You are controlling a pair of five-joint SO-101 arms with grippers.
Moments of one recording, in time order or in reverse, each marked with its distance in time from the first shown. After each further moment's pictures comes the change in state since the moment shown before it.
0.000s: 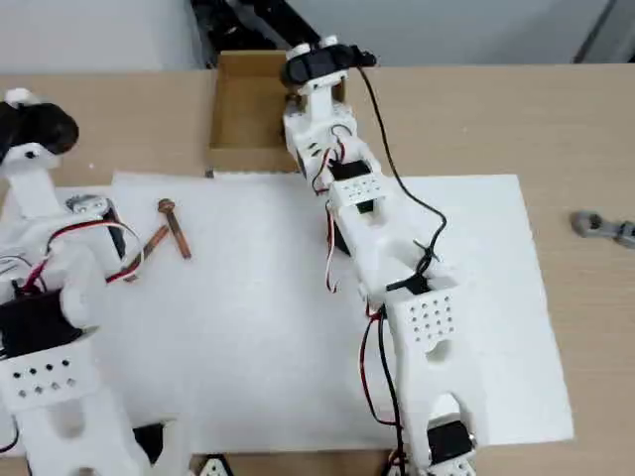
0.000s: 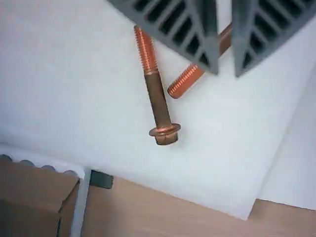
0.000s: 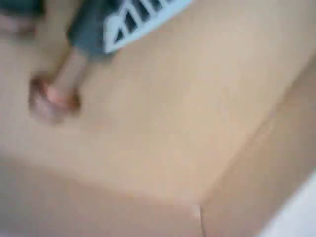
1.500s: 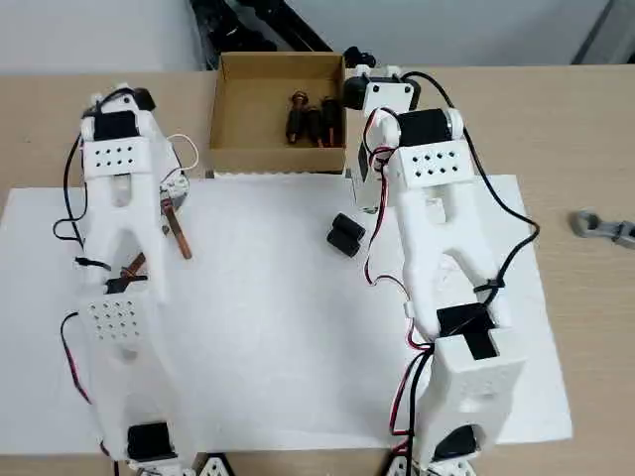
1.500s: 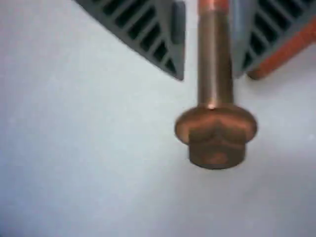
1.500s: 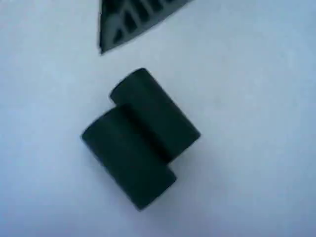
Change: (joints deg) left arm 7.0 91.9 -72.3 26.0 17.5; right arm 7.3 -29.1 -0.2 82.5 0.0
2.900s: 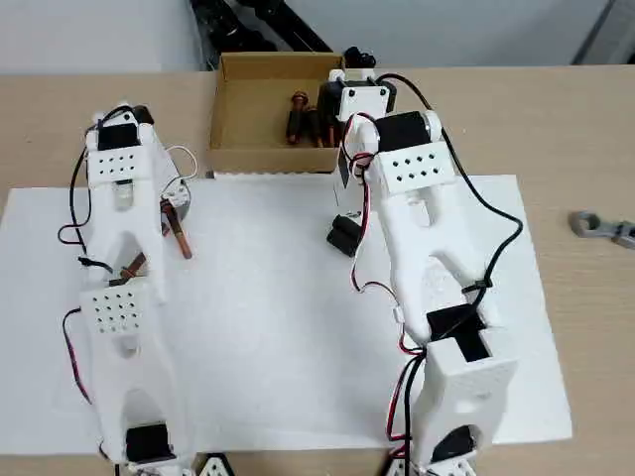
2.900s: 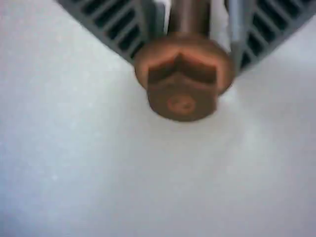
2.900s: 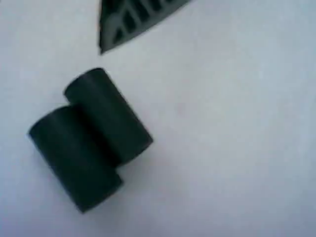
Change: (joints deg) left arm -1.4 8.0 -1.7 -3.7 1.2; right arm -3.7 0.0 0.0 0.0 0.0
